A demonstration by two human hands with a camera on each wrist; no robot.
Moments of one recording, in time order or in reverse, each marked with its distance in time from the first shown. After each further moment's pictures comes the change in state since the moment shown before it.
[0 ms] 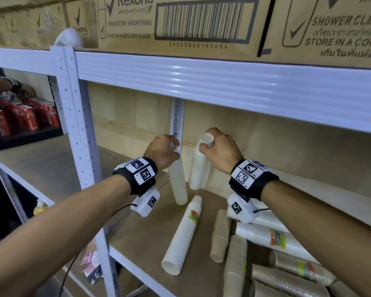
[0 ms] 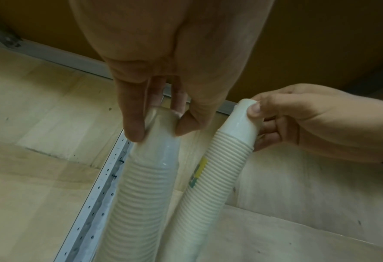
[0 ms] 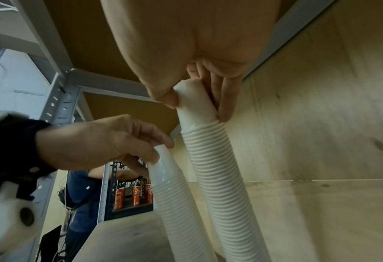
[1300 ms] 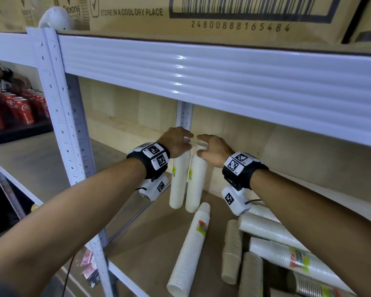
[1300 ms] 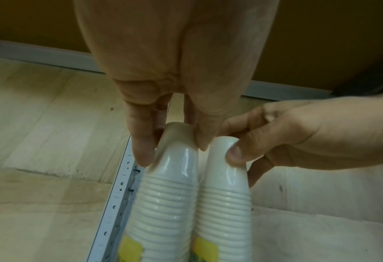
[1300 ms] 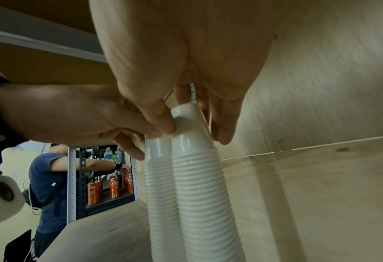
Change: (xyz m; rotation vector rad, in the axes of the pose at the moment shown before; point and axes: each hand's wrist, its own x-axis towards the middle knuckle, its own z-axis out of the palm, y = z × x) left_hand 0.077 -0.010 0.008 0.052 -0.162 0.108; right_hand 0.077 0.019 0.060 0.019 -0.273 0.143
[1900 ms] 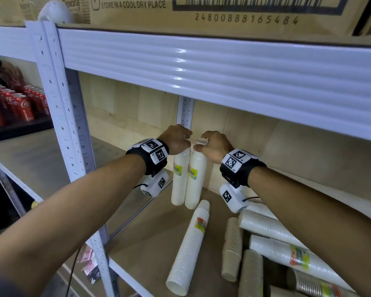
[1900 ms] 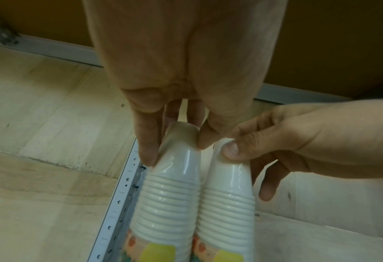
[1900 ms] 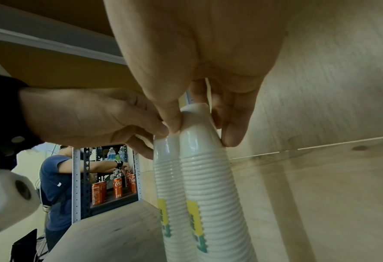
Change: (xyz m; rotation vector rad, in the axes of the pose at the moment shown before) left_hand 0.004 -0.002 -0.002 0.037 -0.040 -0.031; right_hand 0.007 -0.002 0.005 -0.023 0.084 0.054
